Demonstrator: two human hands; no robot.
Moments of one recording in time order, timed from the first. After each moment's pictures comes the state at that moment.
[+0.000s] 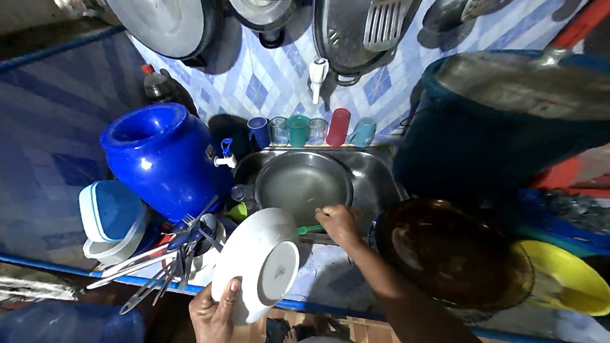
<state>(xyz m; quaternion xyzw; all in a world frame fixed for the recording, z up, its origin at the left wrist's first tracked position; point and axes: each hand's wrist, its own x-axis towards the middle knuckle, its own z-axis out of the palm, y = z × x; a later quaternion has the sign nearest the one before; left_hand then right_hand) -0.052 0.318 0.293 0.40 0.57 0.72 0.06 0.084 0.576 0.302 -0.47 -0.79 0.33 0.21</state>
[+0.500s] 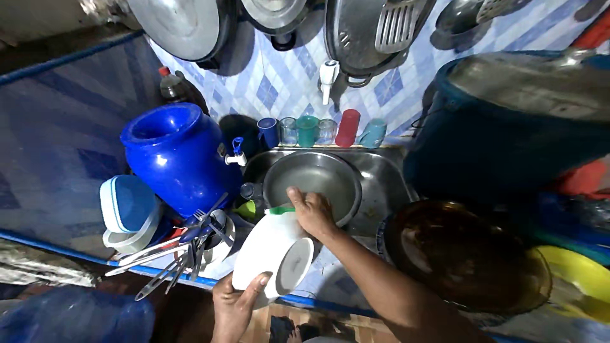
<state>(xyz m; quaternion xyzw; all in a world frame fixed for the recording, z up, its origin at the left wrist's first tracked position) -0.041 0.325 0.298 0.40 0.57 0.72 0.11 0.032 0.529 0.352 -0.35 -0.82 0.34 0.29</state>
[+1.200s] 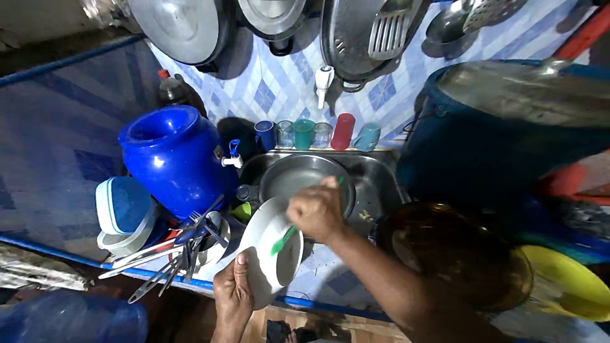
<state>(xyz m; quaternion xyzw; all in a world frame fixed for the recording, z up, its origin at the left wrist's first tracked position) -0.033 0.349 0.319 0.41 0.65 0.63 -0.04 0.048 0.544 0.353 -0.13 -0.86 0.03 0.50</state>
